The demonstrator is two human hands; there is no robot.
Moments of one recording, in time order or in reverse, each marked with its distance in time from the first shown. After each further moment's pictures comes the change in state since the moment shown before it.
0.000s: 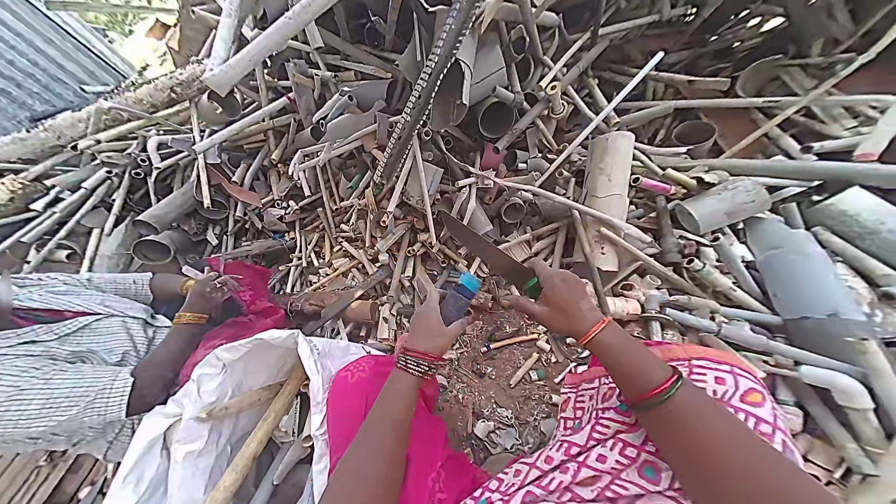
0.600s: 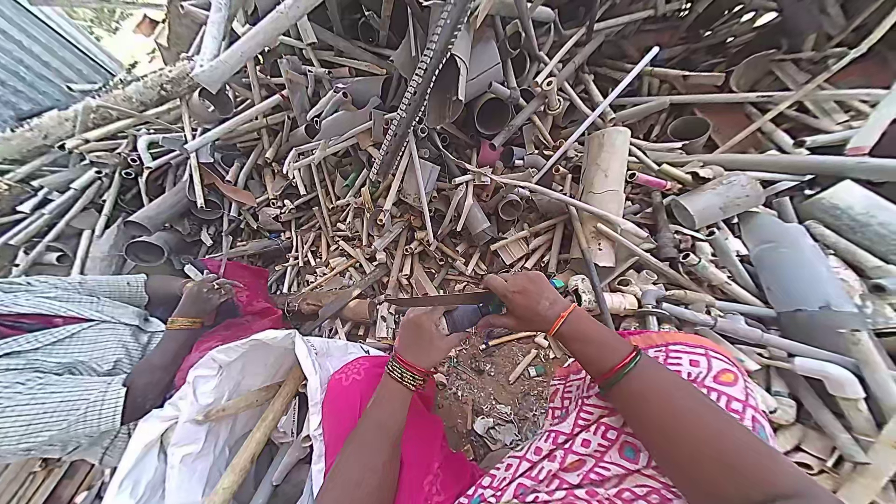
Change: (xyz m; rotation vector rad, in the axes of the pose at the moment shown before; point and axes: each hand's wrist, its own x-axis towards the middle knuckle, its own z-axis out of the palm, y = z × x) left_hand -0.016 -0.026 0.008 0.151 0.342 0.541; right_hand 0.021 -0.006 0.025 -0.275 -0.216 -0.402
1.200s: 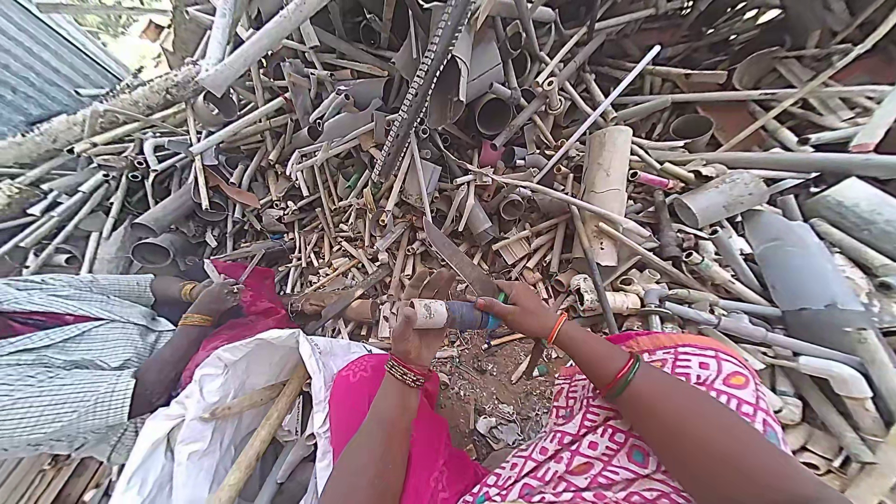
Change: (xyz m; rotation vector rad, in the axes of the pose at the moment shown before) left_hand 0.009 0.001 0.008 -1.795 0.263 -0.371; right_hand 0.000 -0.016 0.009 0.869 0.001 0.394
